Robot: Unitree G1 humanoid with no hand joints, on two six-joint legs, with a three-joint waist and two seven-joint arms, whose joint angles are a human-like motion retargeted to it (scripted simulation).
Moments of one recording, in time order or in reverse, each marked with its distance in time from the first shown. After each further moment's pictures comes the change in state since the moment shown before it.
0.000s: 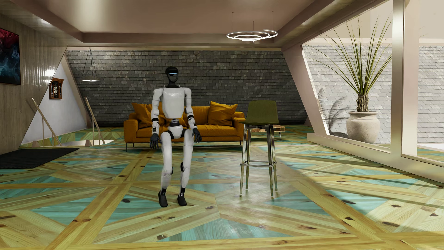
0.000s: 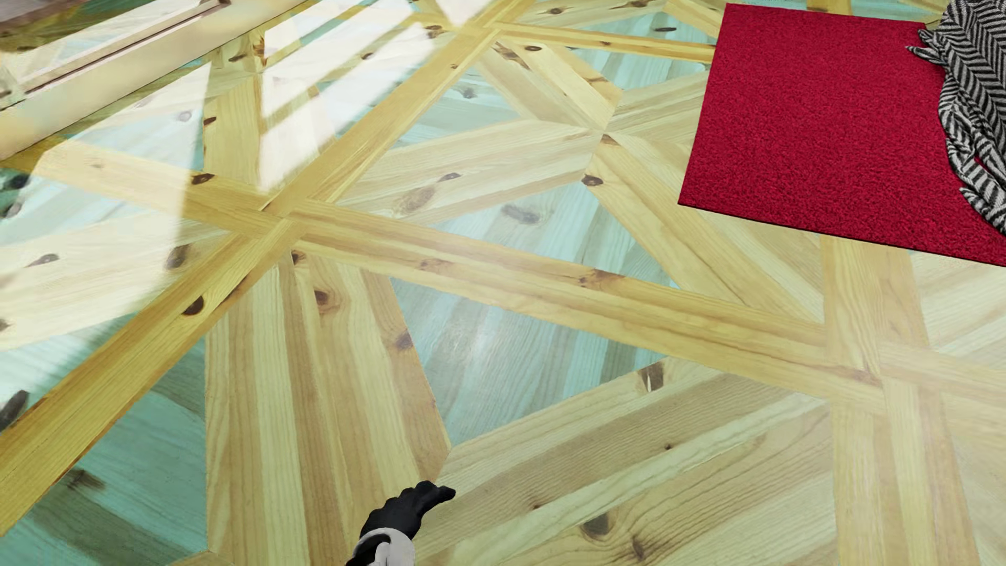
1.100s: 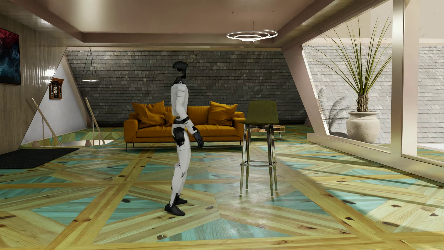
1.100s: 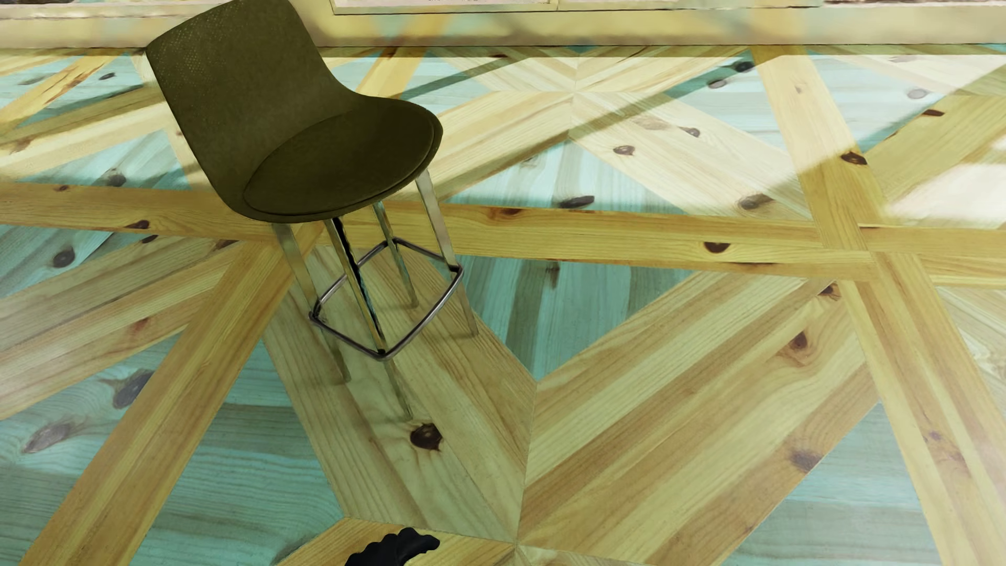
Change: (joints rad) body 0.078 0.490 -0.019 0.543 -0.059 0.193 0.575 -0.740 -0.039 -0.174 -0.792 0.122 -0.005 0.095 0.095 0.091 0.006 -0.204 0.101 -0.126 -0.018 -0.075 -0.020 -0.020 0.057 0.044 -0.009 -0.051 -0.081
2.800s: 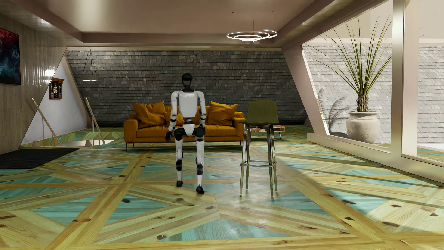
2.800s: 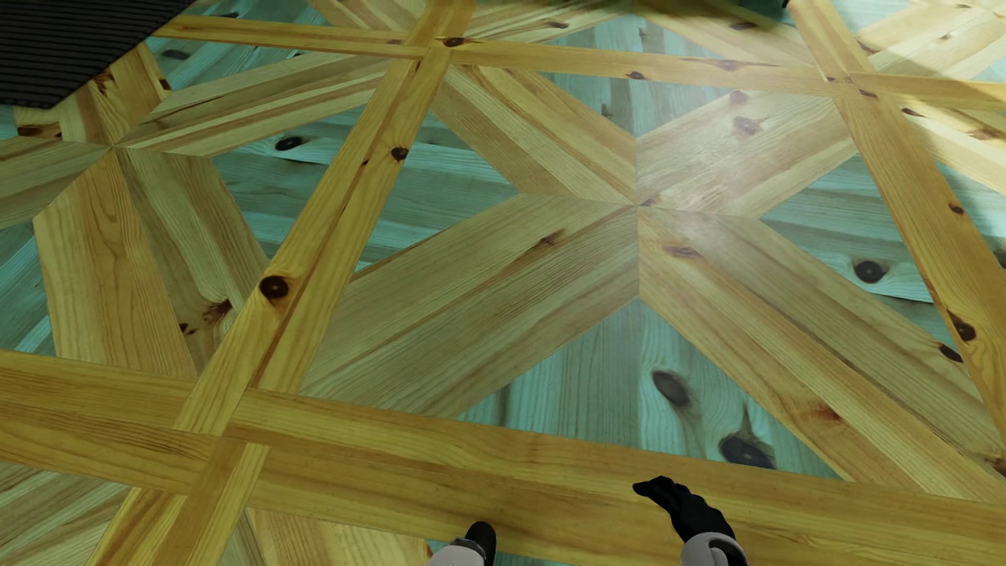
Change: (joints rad) body -0.457 0.235 0.070 -0.304 0.222 -0.078 -0.666 0.436 0.085 0.197 0.090 0.157 -0.133 0.174 -0.265 -0.056 0.019 0.031 -0.113 0.320 0.077 0.049 -0.086 -0.043 -0.064 0.007 -0.089 0.112 -0.006
